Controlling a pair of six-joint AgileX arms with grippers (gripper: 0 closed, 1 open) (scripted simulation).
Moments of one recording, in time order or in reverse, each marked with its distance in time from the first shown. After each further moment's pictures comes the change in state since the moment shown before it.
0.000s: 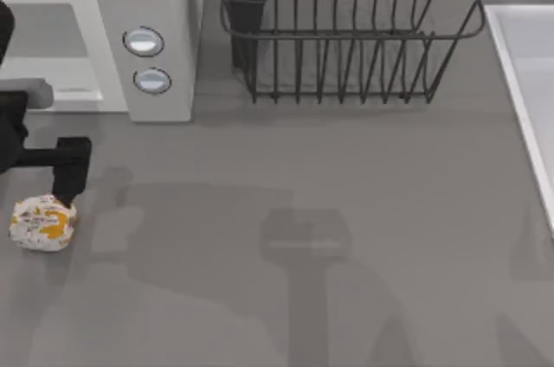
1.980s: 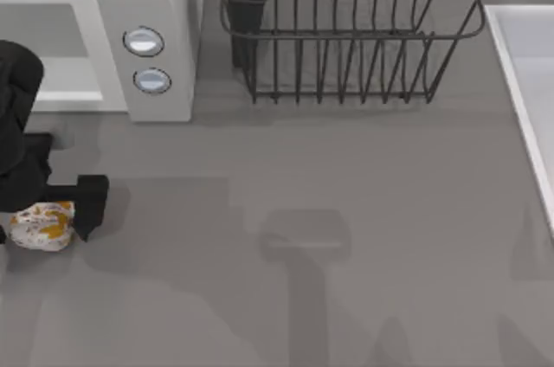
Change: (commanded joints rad) left arm -0.001 0.239 -0.073 0.258 0.001 -0.001; right arm 0.000 0.000 0.000 0.000 0.000 0.000
